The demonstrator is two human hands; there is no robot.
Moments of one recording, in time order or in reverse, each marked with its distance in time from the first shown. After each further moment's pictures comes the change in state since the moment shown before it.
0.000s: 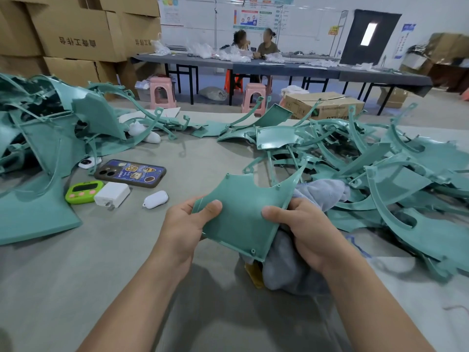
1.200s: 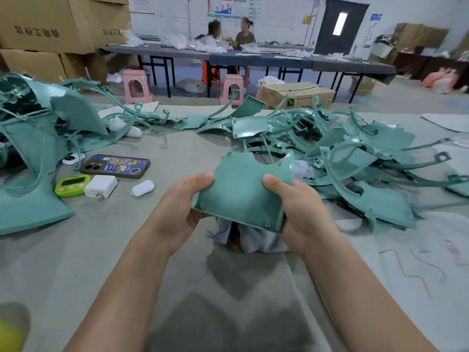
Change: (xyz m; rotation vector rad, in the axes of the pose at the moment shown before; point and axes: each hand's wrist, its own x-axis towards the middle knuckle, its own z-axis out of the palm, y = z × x) left_hand -0.042 0.040 0.017 -0.022 -0.364 -0.003; right_hand -0.065 -0.032 0.032 0.161 0.342 -0.082
